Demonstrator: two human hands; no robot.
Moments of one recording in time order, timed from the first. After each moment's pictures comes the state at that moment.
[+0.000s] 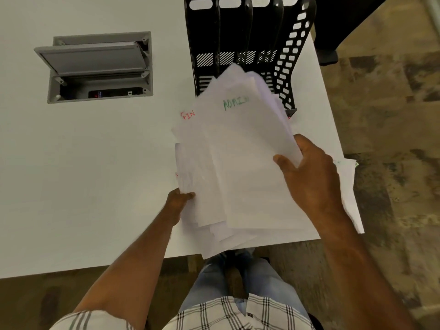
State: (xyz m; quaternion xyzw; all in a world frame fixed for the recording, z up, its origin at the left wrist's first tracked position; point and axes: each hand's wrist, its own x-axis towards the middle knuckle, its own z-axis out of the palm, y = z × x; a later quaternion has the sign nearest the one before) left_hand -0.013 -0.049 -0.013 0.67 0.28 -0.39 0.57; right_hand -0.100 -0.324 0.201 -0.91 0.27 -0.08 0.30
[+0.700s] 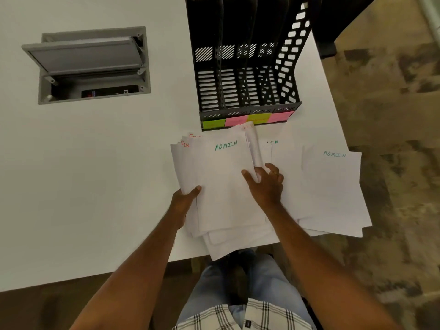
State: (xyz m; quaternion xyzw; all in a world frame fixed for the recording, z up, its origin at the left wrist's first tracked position) left_hand -0.014 -0.043 -0.028 0.66 0.27 -0.40 0.57; right_hand -0.091 -0.281 -0.007 -0.88 0.37 0.10 0.27
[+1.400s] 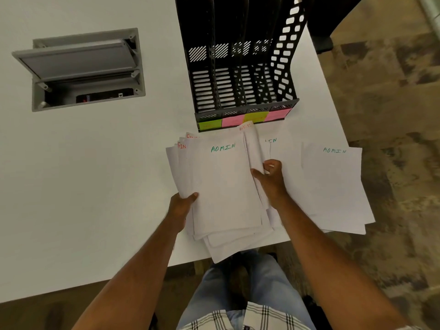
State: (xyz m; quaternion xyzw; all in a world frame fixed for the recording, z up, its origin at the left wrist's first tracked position) left_hand -0.013 -0.044 -0.035 0.68 0.27 -0.38 0.56; right_hand -0.083 -0.309 -0.013 -0.64 0.47 0.00 0.61
